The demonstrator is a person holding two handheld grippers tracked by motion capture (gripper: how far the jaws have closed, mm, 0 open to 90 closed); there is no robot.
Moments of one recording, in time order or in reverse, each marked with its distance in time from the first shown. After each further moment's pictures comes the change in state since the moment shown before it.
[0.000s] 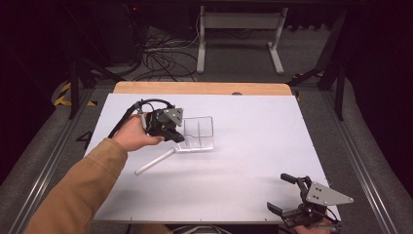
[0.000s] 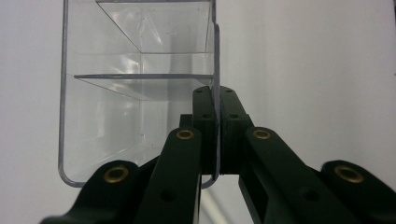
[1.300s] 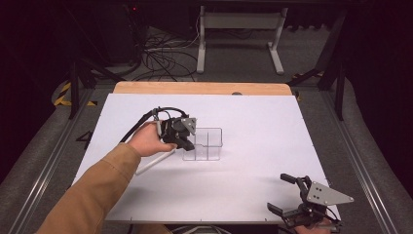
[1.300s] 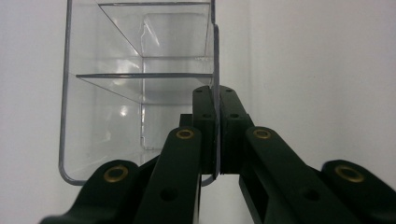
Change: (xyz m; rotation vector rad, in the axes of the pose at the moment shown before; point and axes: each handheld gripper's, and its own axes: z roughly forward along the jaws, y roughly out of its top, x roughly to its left) left arm 0.000 0.009 0.038 0.040 -0.052 -0.017; right arm -0.001 0.000 0.000 -0.003 0.018 0.001
